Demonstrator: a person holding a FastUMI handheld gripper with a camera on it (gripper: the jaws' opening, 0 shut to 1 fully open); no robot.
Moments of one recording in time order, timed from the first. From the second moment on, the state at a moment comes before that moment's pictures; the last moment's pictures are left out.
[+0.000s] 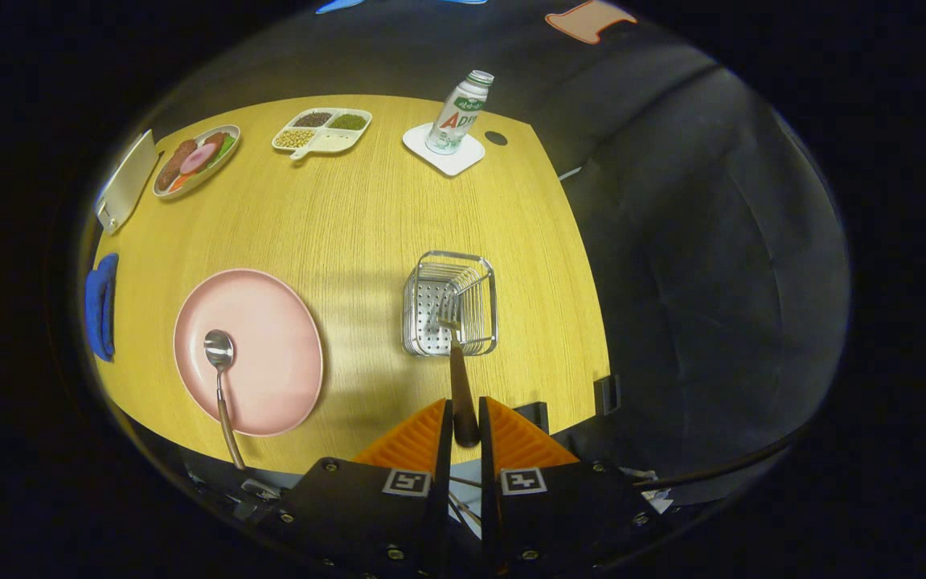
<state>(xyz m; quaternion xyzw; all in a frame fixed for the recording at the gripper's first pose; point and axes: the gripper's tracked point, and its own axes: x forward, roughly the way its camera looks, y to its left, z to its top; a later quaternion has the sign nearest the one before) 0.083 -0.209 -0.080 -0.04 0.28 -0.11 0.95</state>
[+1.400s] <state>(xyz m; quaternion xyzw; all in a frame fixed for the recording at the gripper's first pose) 0.043 -0.079 -0.037 -0.11 0.21 -0.05 0.97</state>
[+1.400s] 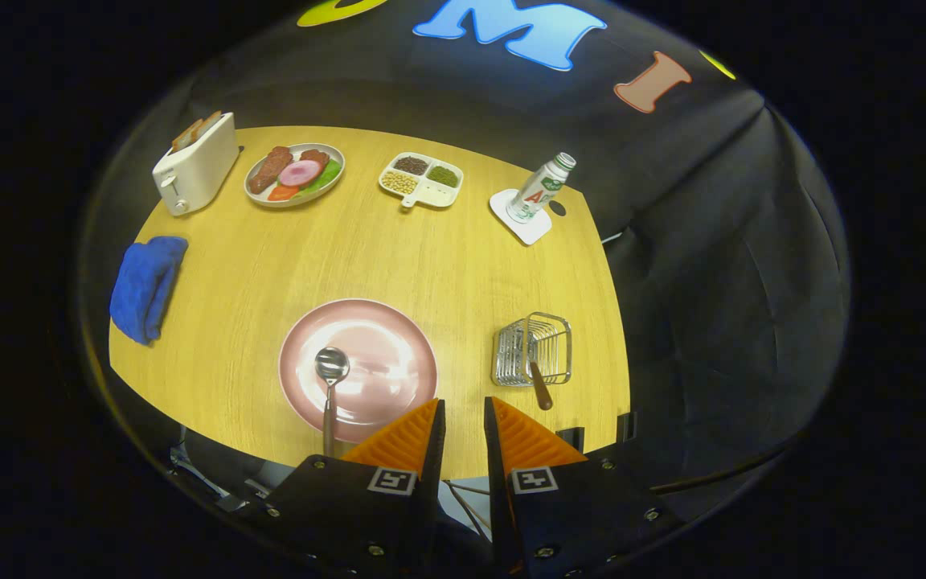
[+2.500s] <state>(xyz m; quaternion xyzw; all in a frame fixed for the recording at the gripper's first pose) 0.043 0.022 -0.165 -0.12 0.32 0.04 0.94</state>
